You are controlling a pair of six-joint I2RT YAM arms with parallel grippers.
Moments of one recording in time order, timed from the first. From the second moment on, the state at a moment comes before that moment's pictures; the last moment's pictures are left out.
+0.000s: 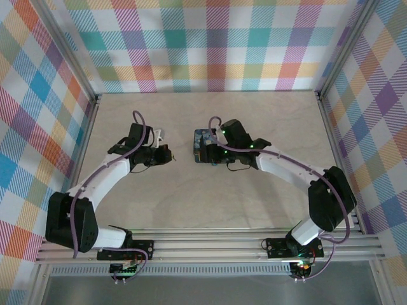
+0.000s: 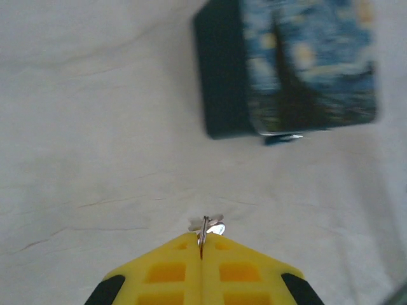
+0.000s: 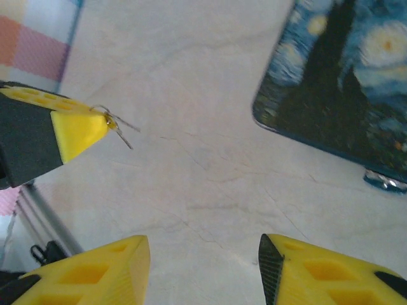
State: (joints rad) left arm -0.27 1.34 0.96 -0.53 0.42 -0.34; right arm 0.69 1.56 1.14 -0.34 -0.39 0.53
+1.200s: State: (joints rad) left arm -0.27 1.37 1.20 -0.87 0.86 -0.06; right arm 0.69 1.62 1.20 -0.12 -0.88 -0.14
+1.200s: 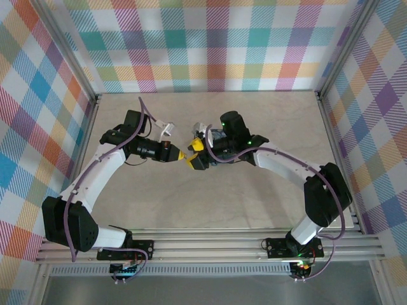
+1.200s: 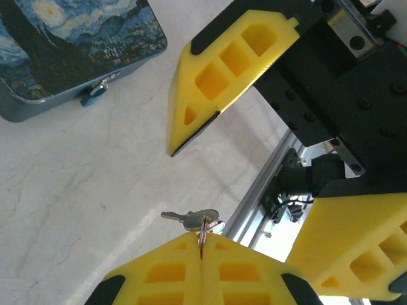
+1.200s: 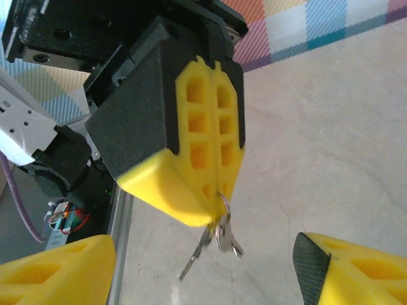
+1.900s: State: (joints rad) left arm -0.27 1.38 1.27 -0.95 0.89 -0.05; right arm 0.73 1.71 1.24 -0.12 -0.87 -0.26
